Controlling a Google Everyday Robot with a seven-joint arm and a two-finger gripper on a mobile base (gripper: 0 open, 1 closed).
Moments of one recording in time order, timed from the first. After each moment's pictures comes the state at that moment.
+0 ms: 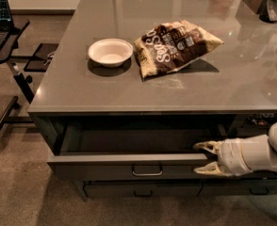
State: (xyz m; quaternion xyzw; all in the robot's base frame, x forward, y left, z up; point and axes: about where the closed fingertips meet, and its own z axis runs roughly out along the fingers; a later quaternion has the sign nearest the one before) arm 0.446 -0.208 0.641 -0.67 0.65 0.13 0.34
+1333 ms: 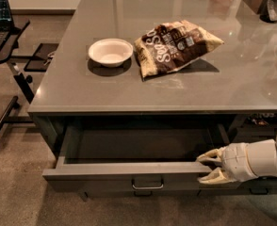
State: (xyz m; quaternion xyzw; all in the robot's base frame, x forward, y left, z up) arm 0.427 -0.205 0.652 -0.68 0.64 0.13 0.34
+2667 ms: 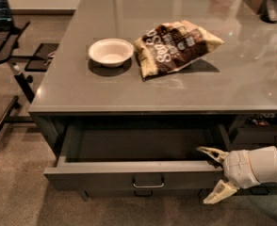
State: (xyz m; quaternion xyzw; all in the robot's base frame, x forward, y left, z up) arm 0.410 -0.215 0.629 -0.67 0.64 0.17 0.34
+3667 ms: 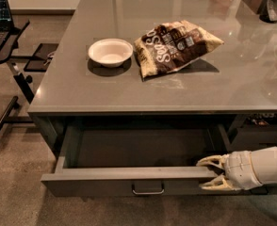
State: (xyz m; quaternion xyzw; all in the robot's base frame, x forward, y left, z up) arm 0.403 -0.212 0.638 -0.67 0.63 0.18 0.34
